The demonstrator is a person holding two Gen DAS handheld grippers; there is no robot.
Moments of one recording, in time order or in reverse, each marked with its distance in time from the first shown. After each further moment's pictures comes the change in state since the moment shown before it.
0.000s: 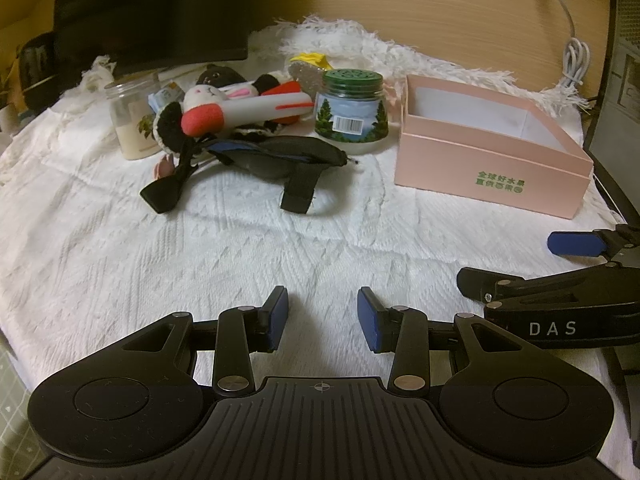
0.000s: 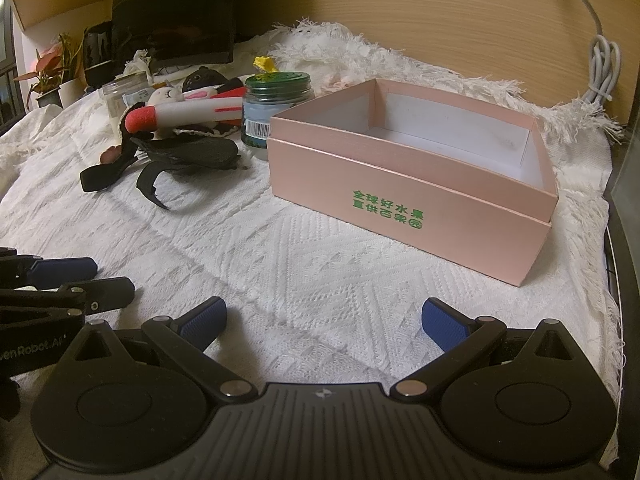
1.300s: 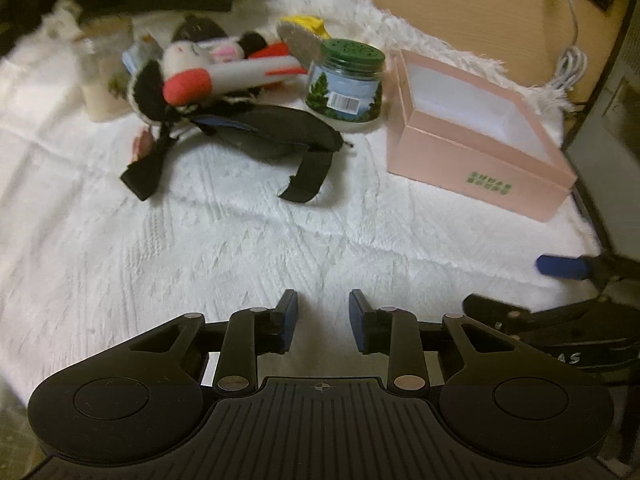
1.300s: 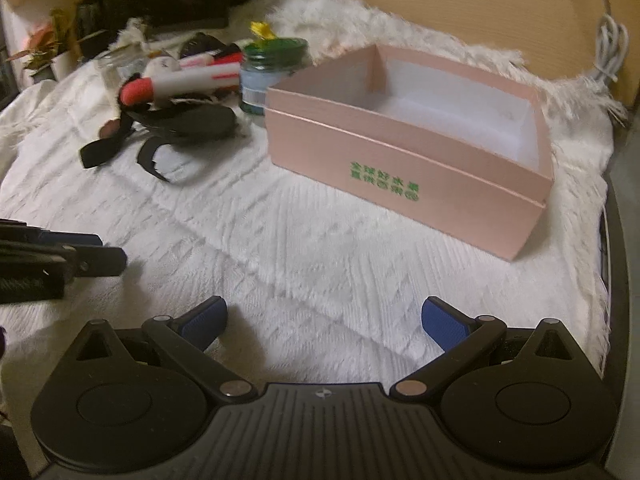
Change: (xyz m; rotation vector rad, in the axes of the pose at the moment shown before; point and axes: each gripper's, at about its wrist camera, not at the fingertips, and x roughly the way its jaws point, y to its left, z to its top) left arm 0.015 0.048 0.039 -0.054 0.203 -0.214; right arm -0.003 0.000 0.010 0.012 0.162 -0.011
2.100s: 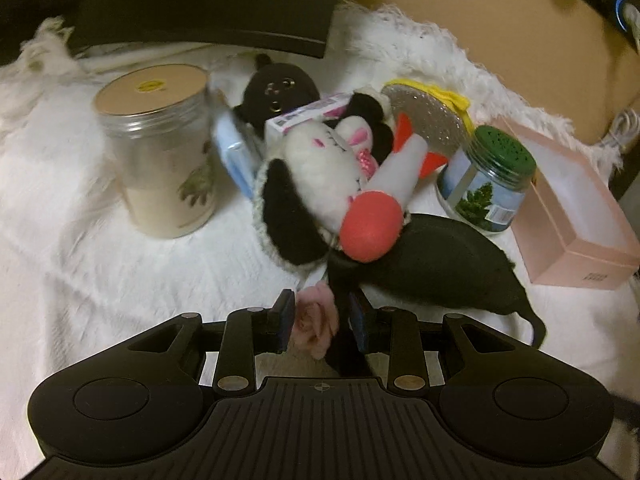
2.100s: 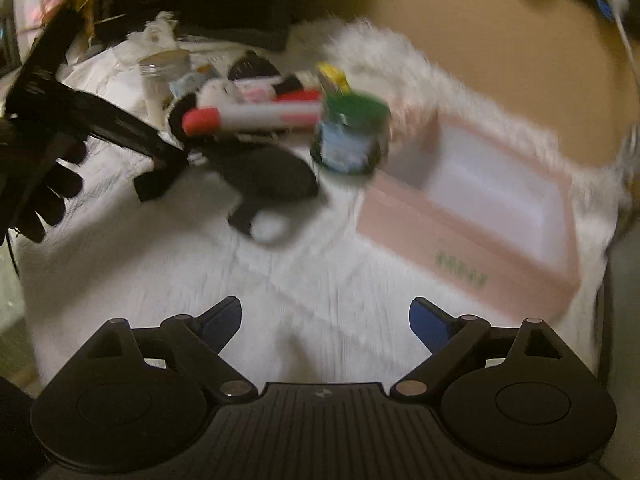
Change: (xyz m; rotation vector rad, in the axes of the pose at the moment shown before) left arm 0.047 0.139 0.108 0.088 -0.023 -0.031; right arm -0.024 0.101 0.052 -0.138 -0.033 -0.091
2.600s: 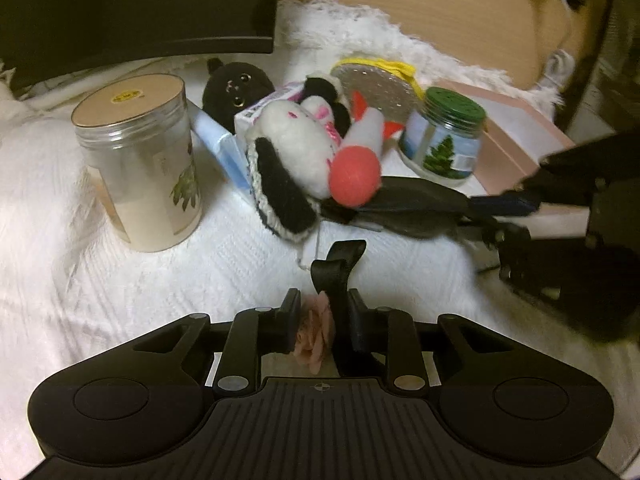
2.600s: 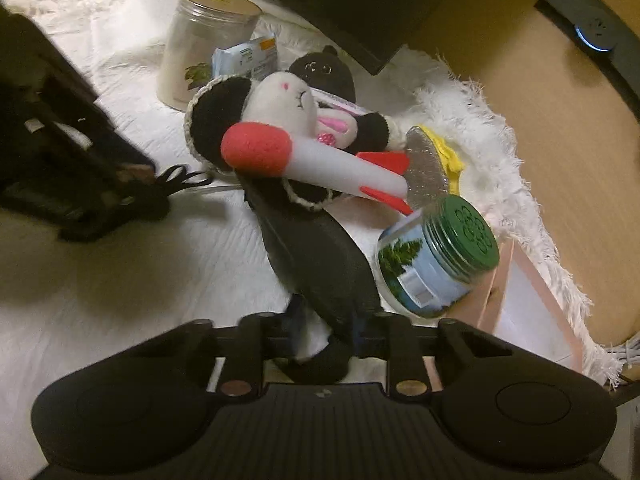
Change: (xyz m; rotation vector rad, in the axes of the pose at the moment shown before) left arm -0.016 0.034 -0.015 0.223 0.008 -0.163; right arm 0.105 0.097 0.086 -0.336 0.058 -0.167
